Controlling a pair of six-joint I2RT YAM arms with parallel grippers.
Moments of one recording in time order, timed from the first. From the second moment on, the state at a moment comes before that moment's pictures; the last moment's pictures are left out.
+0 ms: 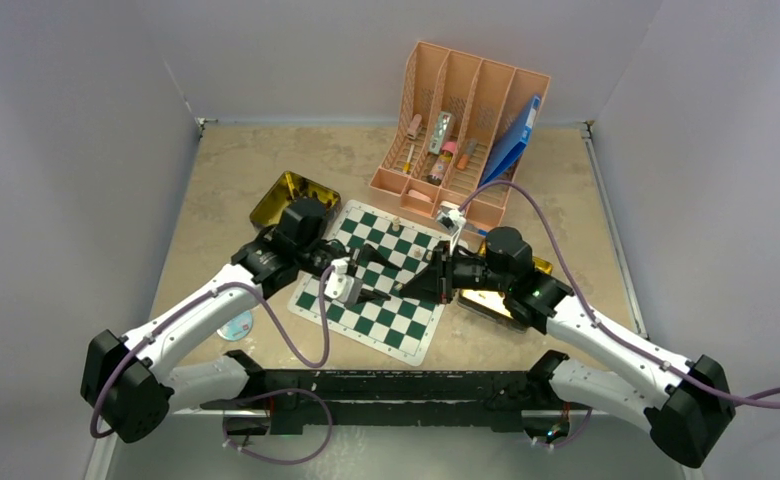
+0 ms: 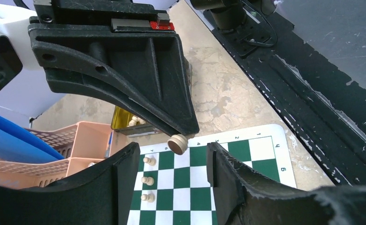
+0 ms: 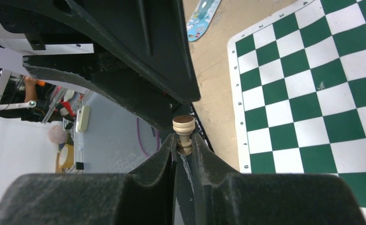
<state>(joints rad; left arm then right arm) -0.64 1.12 0.85 -0.26 1.13 1.01 0.72 0.94 0.63 0.02 -0.63 0.60</state>
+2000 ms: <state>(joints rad) -0.66 0.92 0.71 0.14 0.75 0.03 0.73 0.67 0.51 0.42 -0.38 0.36</state>
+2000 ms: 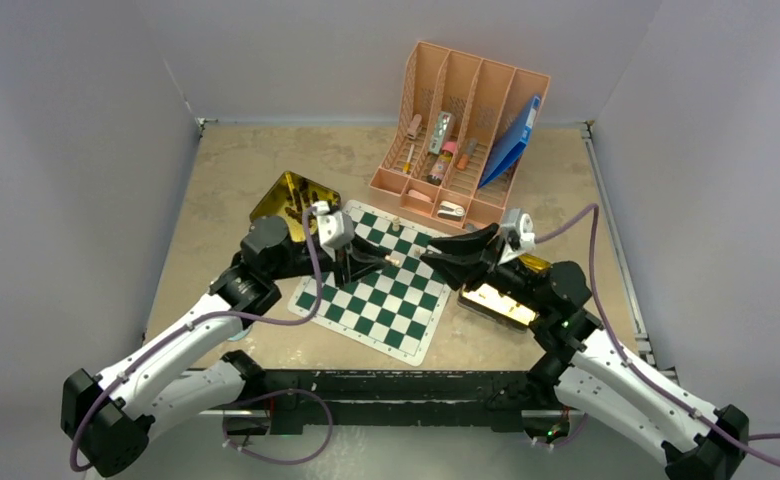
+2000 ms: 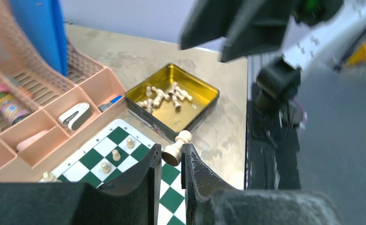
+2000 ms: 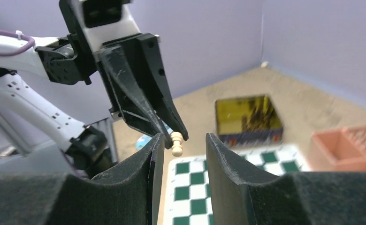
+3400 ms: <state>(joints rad) -0.66 0.88 0.68 0.33 0.66 -0.74 0.76 0.87 0.55 0.69 -0.73 -0.07</state>
